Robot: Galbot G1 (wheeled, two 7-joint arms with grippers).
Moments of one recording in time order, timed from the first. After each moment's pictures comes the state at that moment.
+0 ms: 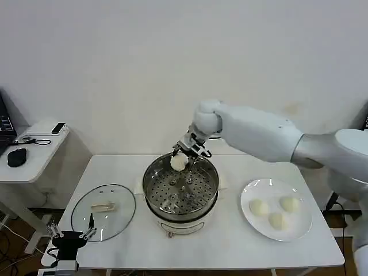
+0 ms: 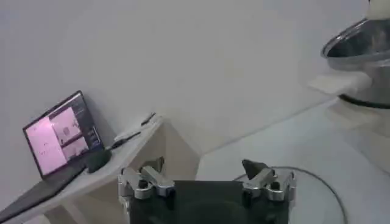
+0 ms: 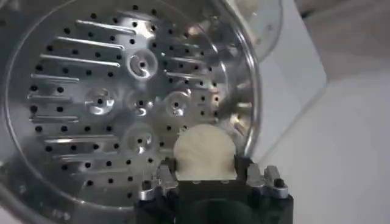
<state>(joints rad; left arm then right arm) 1.74 -1.32 -0.71 -2.14 0.18 0.17 -0.18 0.44 1.28 -1.18 1.12 -0.05 0.20 -1.00</state>
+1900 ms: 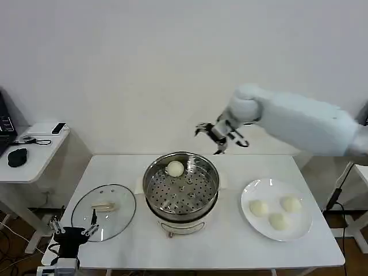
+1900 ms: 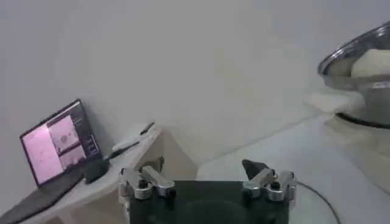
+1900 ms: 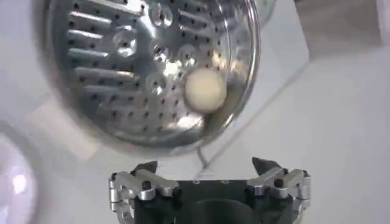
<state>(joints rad) 1.73 -1.29 -0.69 -2.18 0.16 0.18 -0.17 0.64 0.78 -1.28 1.43 0.05 0.07 -0.93</state>
